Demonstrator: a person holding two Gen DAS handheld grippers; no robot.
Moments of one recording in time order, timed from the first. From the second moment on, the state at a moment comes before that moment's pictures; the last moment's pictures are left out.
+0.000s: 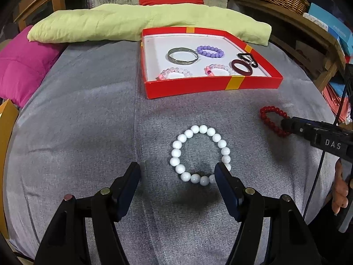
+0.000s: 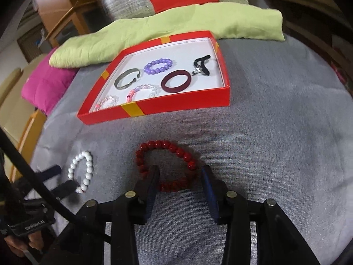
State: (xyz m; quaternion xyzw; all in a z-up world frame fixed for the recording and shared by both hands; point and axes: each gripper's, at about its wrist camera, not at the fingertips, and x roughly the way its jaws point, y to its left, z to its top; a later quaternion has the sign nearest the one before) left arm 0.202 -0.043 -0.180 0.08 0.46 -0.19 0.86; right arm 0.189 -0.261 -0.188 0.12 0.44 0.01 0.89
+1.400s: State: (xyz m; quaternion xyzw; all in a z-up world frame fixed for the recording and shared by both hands) left arm 0.205 -0.053 -0.193 0.12 0.46 -0.19 0.86; right arm 0.188 -0.247 -0.190 0.04 0.41 -0.02 0.91
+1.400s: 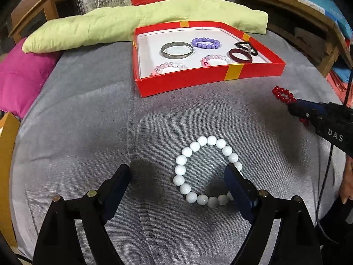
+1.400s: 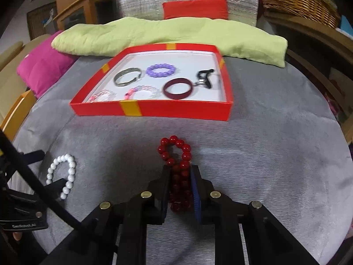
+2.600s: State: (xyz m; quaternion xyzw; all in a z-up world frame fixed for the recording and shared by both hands) left arm 0.193 -0.067 -0.191 0.12 0.46 -0.23 0.85; right arm 0.187 -0.268 -0.194 0.08 0.42 -0.01 0.90
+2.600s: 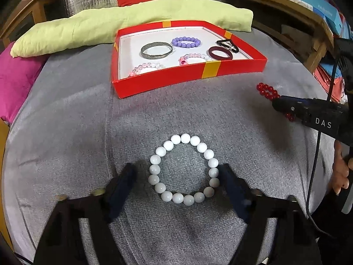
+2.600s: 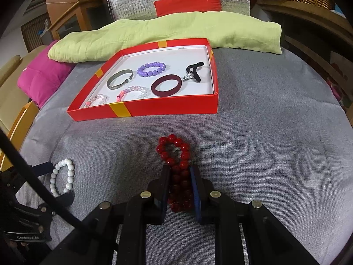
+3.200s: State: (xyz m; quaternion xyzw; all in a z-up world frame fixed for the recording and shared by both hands) left arm 0.202 -0.053 -0.180 0.07 0.44 -0.23 0.86; right arm 0.186 -0.269 -0.193 0.09 0.42 -0.01 0.90
